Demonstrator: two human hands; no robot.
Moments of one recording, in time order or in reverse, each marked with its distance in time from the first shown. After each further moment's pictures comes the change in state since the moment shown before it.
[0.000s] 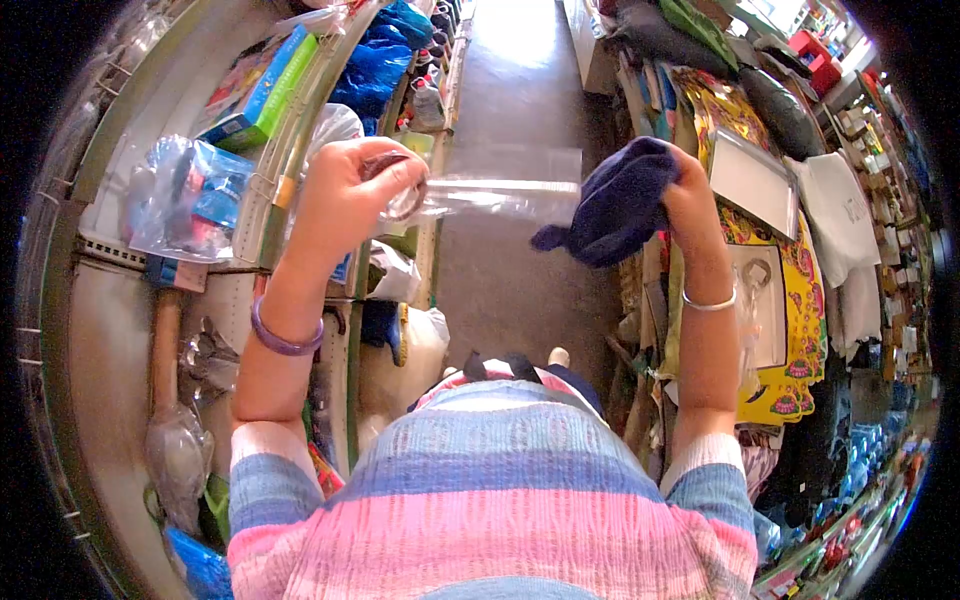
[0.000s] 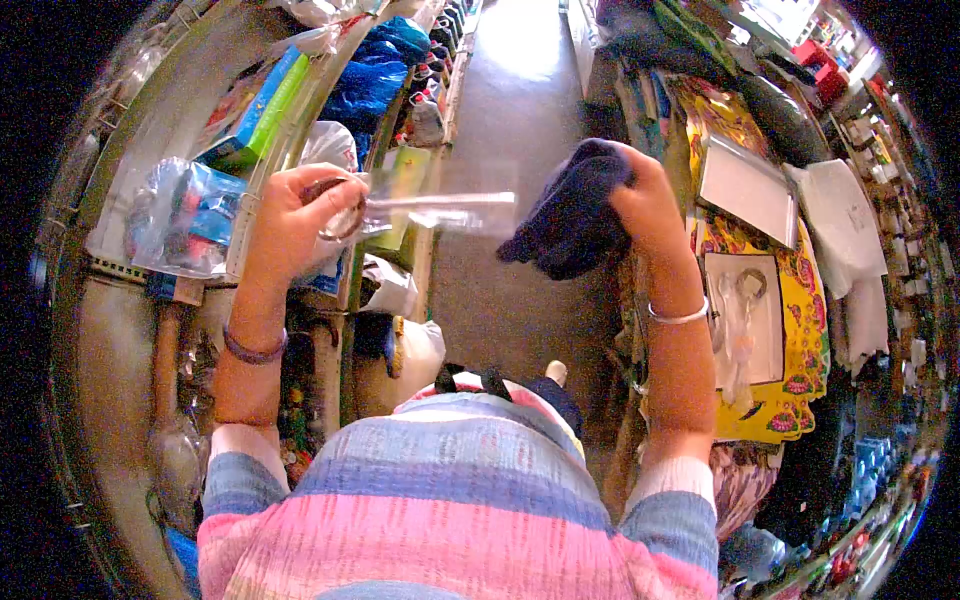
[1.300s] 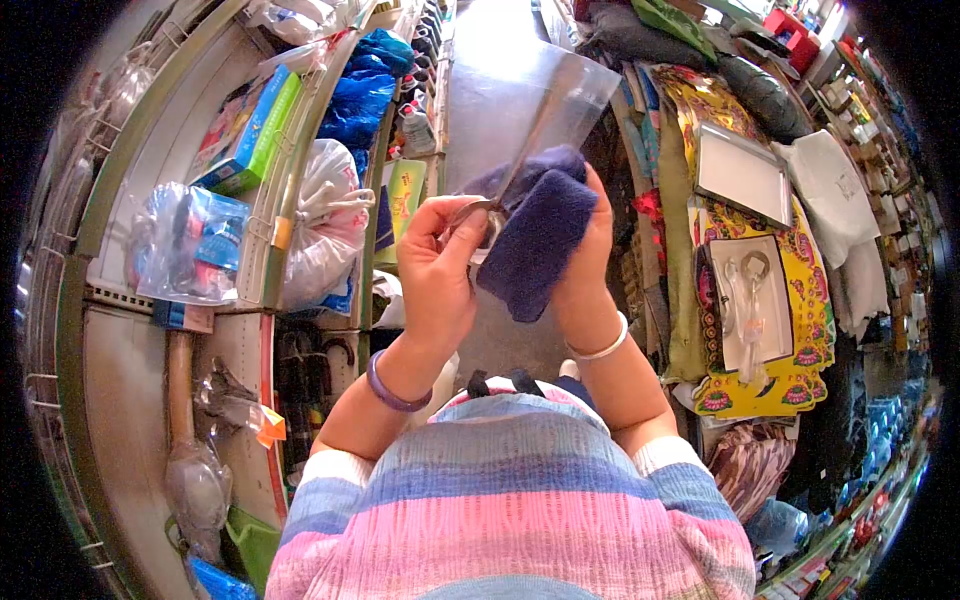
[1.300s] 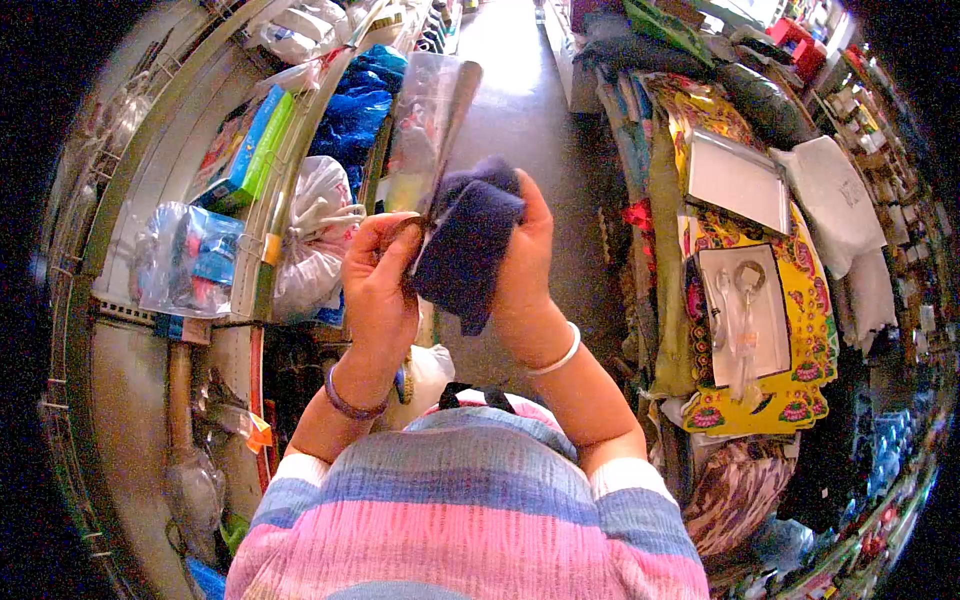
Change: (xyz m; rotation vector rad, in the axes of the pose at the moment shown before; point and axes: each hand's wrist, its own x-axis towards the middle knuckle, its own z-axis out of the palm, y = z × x) left_hand -0.016 0.000 0.114 -0.912 0.309 0.018; right_hand -0.006 0.002 0.120 0.920 0.254 -0.213
